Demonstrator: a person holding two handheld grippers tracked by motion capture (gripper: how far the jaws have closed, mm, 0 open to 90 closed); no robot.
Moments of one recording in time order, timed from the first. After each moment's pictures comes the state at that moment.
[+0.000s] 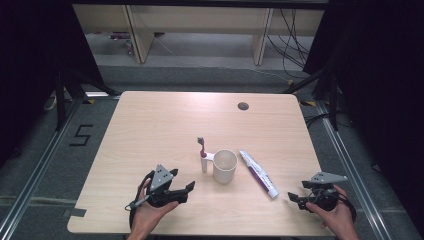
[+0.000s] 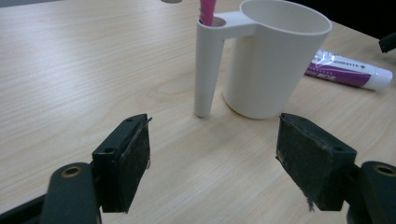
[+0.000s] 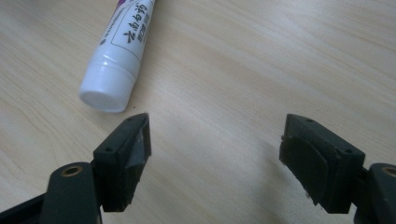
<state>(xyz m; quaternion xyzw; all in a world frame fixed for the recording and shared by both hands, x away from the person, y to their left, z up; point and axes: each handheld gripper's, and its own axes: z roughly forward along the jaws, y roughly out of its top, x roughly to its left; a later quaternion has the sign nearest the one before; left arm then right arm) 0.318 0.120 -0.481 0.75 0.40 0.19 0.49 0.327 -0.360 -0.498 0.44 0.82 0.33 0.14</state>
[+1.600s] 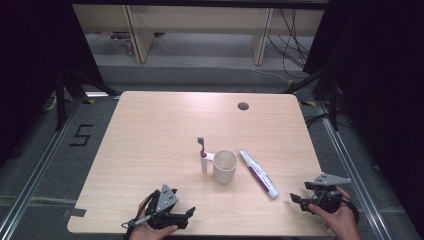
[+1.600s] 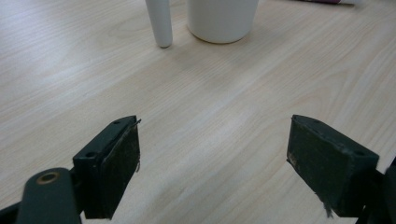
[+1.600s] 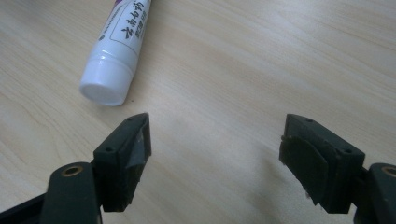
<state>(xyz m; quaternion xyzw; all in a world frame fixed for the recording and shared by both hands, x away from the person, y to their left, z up) 0.275 0.117 -0.498 0.82 0.37 0.17 0.41 0.318 -0.362 -0.494 0.46 0.81 0.33 0.14</state>
